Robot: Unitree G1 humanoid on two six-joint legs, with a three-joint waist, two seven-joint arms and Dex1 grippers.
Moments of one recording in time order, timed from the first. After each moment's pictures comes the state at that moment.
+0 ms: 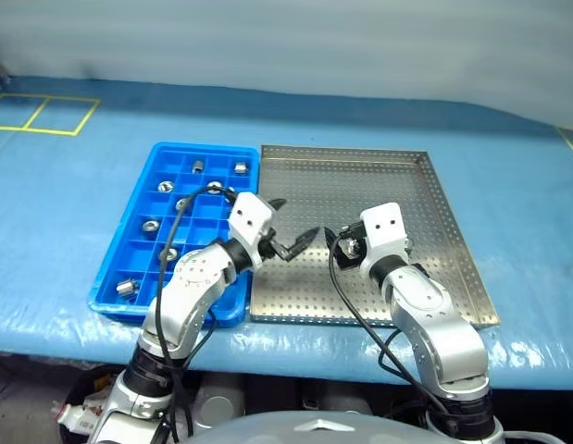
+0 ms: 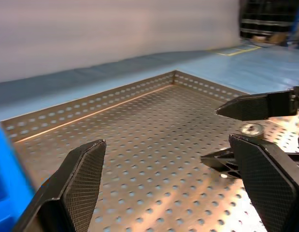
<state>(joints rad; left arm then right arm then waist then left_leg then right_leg) -0.22 0.22 -0.29 -0.37 -0.25 0.51 -0.52 -0.04 -0.17 0.11 -0.65 0.03 0.90 0.10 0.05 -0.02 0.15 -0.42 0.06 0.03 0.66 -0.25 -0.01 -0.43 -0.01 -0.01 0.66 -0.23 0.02</state>
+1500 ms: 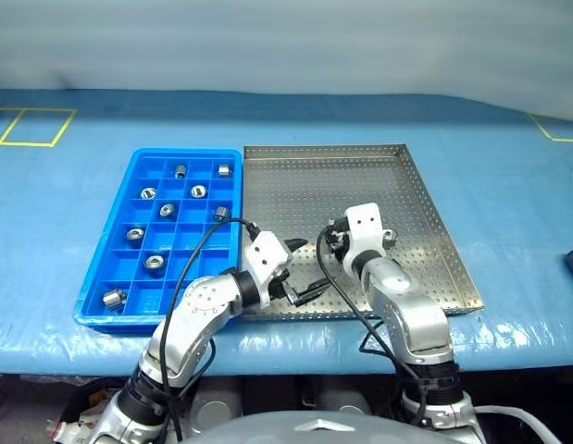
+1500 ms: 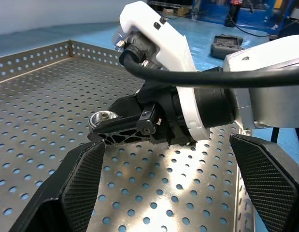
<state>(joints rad) -0.08 0.25 -0.35 -0.40 -0.24 0.44 -0.53 -0.21 -0.12 0.12 -0.36 0.04 0.82 0.11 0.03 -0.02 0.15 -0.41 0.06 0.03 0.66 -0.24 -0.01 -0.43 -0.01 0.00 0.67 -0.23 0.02</state>
